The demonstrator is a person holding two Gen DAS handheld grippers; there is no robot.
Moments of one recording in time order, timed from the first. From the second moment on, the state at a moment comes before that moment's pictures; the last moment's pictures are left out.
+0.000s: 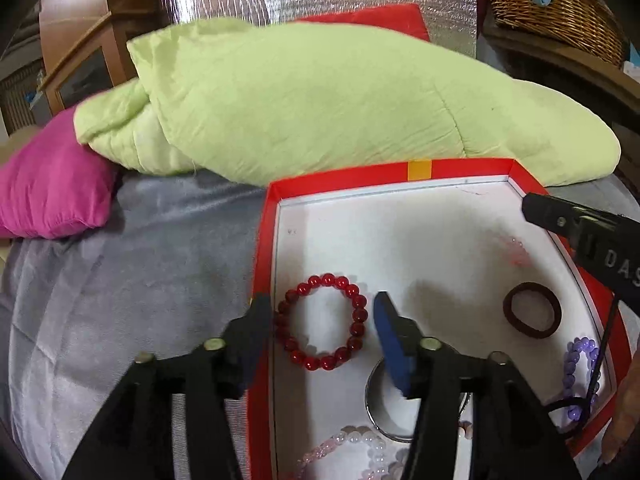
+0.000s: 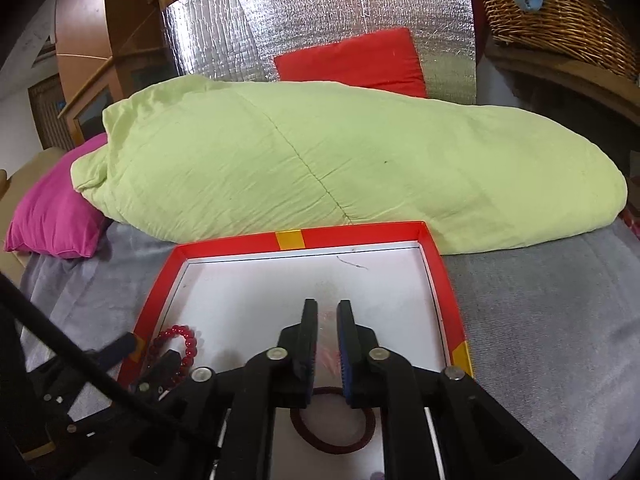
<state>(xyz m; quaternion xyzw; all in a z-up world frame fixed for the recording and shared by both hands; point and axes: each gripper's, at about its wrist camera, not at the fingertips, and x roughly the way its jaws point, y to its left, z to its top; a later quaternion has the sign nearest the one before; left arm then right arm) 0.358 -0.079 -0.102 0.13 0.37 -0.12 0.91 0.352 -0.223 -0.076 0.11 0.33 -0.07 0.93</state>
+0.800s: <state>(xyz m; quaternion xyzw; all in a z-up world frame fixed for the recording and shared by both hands) 0.259 -0.053 -0.032 0.13 0.30 -0.07 0.94 0.260 -0.246 -0.018 0.10 0.30 -0.11 0.94</state>
